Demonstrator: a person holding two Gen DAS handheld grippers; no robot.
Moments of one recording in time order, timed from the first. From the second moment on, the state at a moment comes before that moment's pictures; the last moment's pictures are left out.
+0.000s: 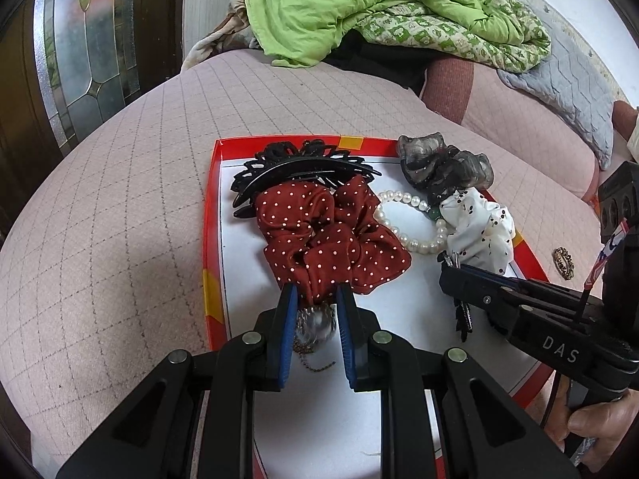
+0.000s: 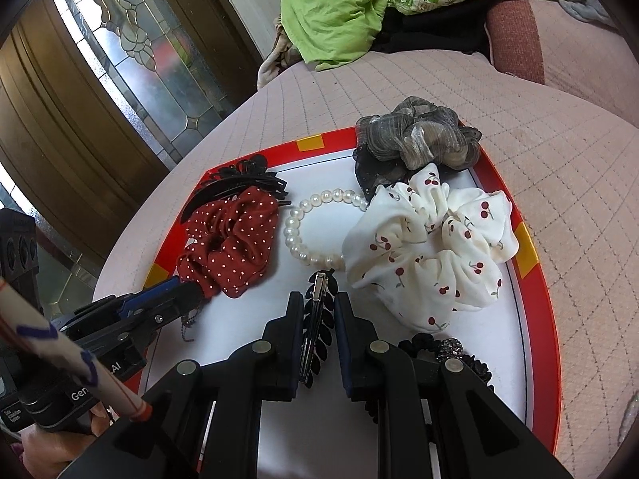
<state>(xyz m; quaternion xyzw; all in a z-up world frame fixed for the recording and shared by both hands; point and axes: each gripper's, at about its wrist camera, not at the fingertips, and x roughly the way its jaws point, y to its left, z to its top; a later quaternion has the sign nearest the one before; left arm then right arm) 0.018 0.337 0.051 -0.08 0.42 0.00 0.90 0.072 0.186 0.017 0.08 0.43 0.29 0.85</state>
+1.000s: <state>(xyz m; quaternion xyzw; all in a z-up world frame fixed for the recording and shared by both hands) 0.016 0.331 0.057 -0.05 0.41 0.02 0.91 0.071 0.160 0.036 0.13 0.41 0.29 0.85</state>
